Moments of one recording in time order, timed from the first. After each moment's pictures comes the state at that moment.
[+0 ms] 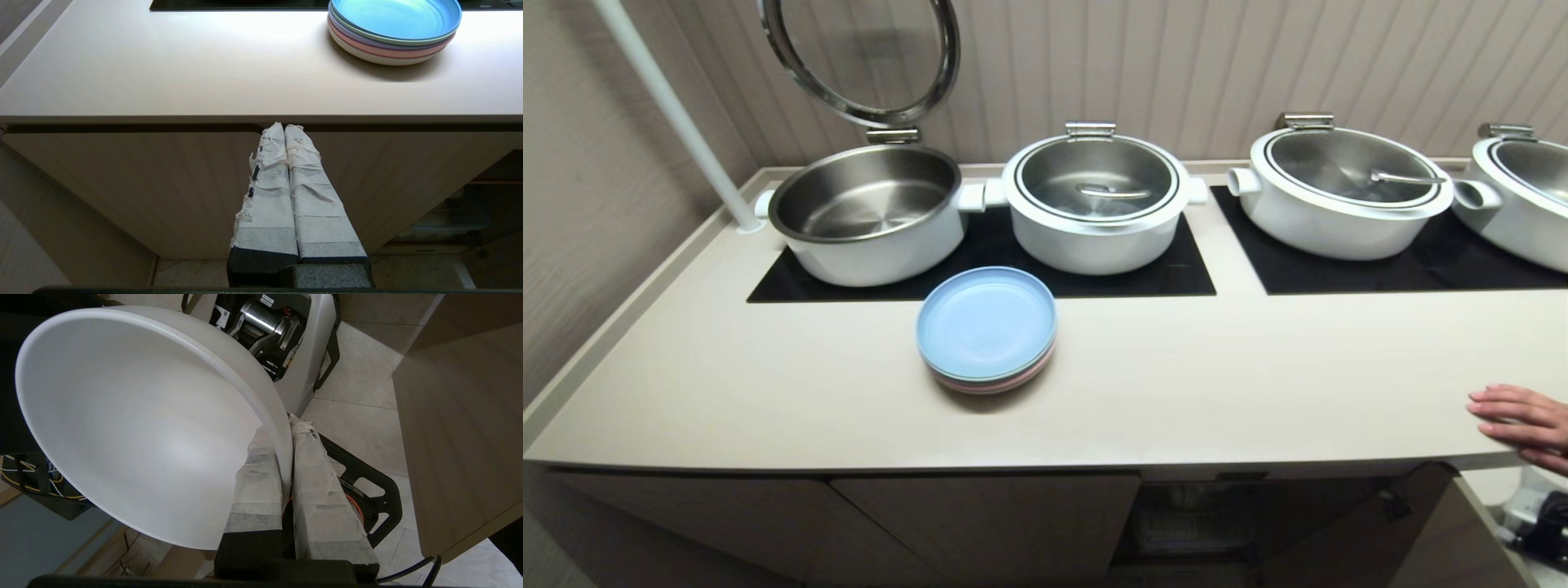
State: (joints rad) left arm 0.00 0.00 0.00 0.00 -0.01 -0.02; right arm 0.41 1.07 -0.69 0.77 0.23 -0.02
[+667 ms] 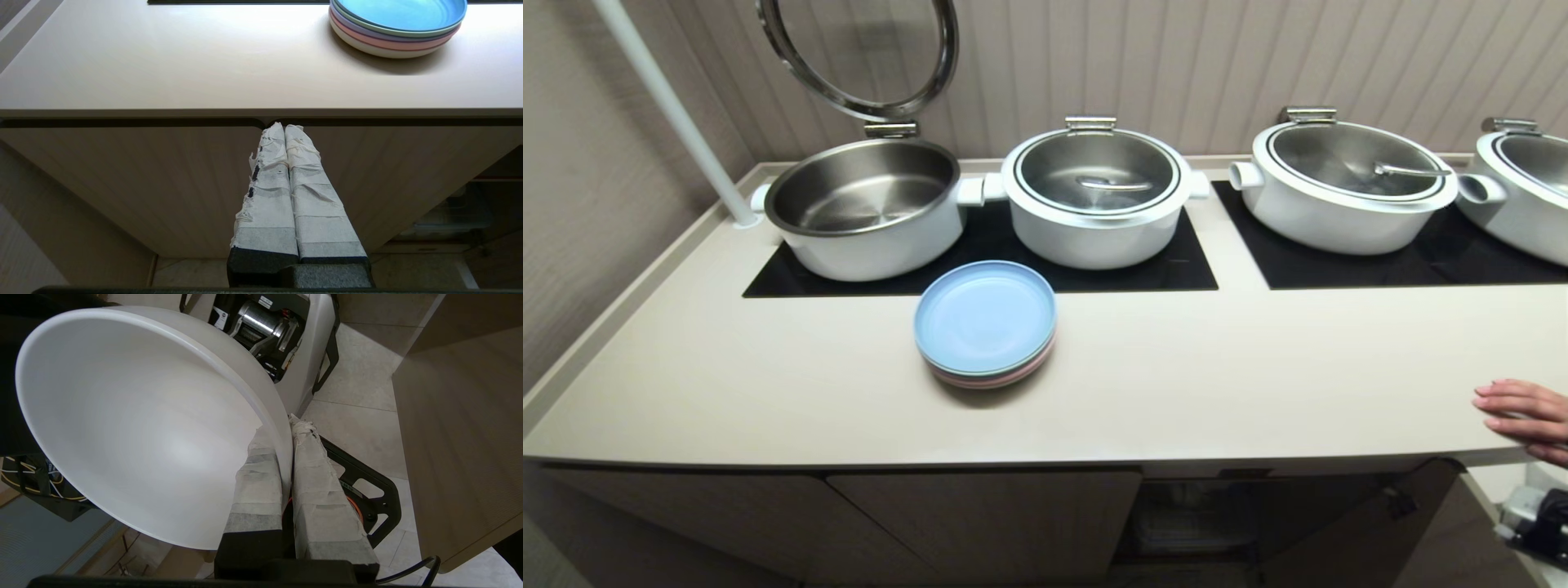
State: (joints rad) left arm 0.00 0.00 0.00 0.00 -0.01 -0.02; right arm 0.40 1.07 -0.70 0.77 0.22 -0.02
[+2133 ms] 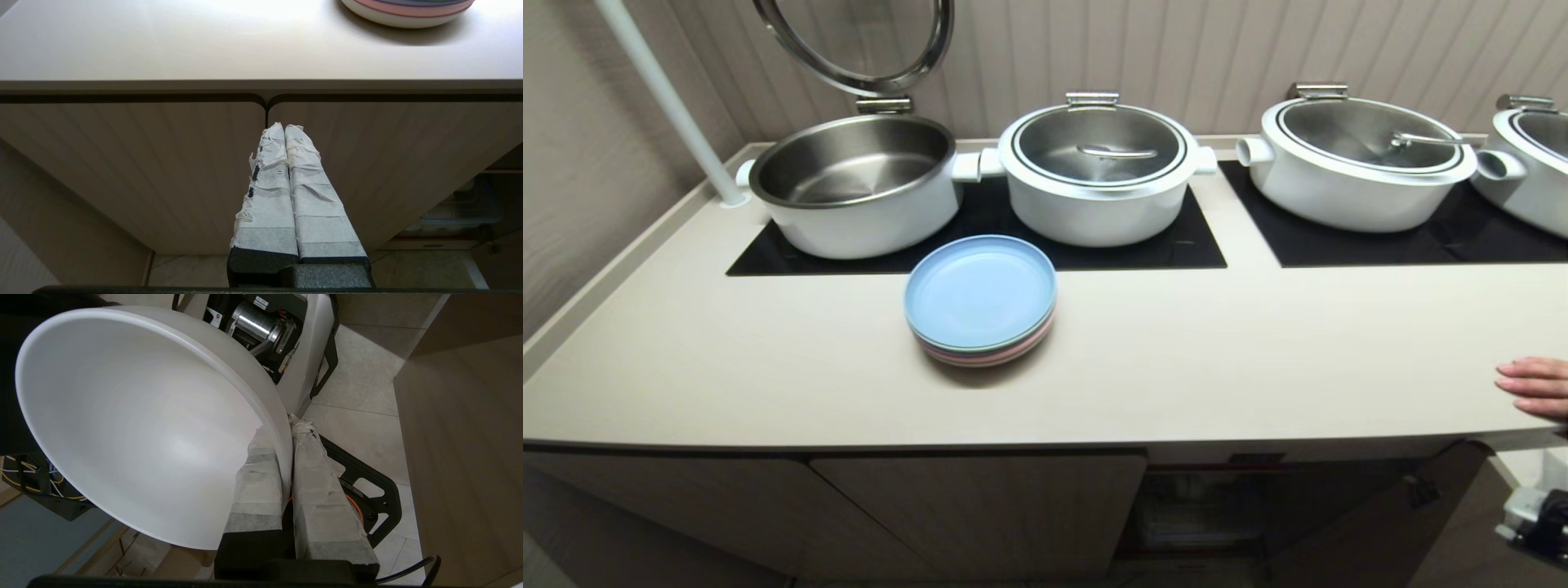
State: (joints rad) left arm 0.00 0.00 0.00 0.00 0.00 -0.02; right arm 0.40 1.07 -0.69 0.77 0.23 -0.02
